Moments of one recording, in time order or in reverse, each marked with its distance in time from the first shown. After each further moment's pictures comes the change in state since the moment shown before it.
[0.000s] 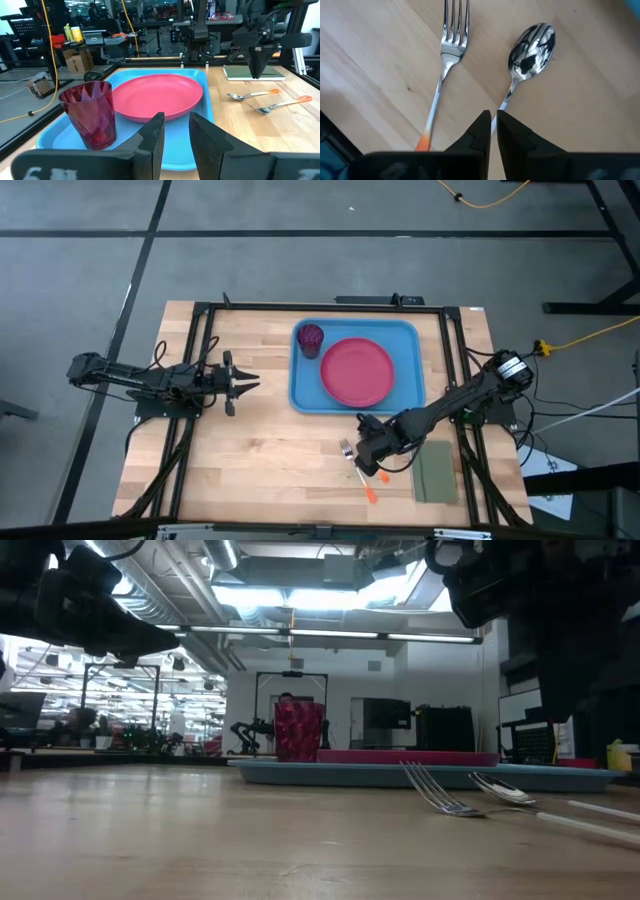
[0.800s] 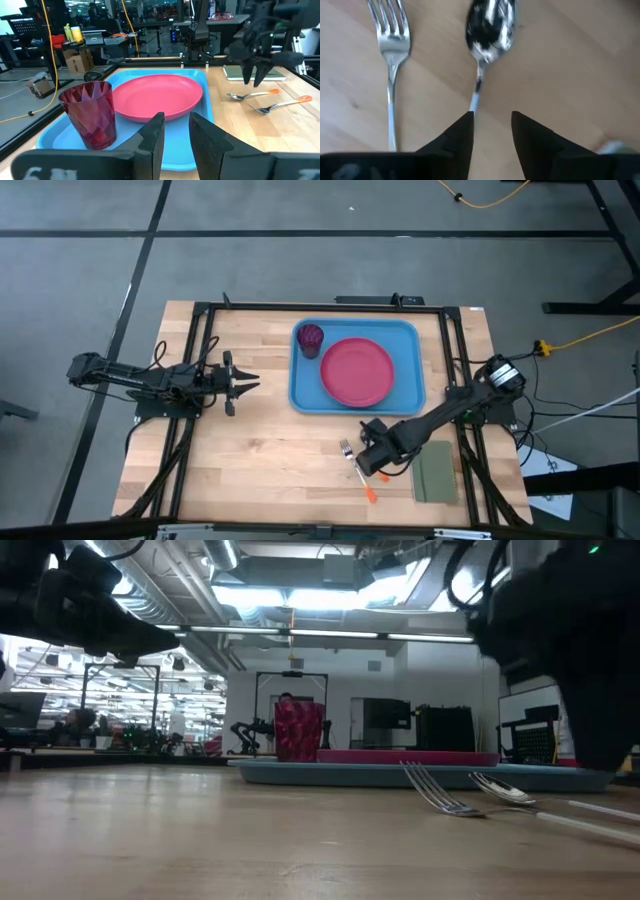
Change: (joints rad) left arm 0.000 0.000 0.000 0.000 0.000 0.000; right arm 0.040 0.086 -0.015 -0.041 0.019 0.246
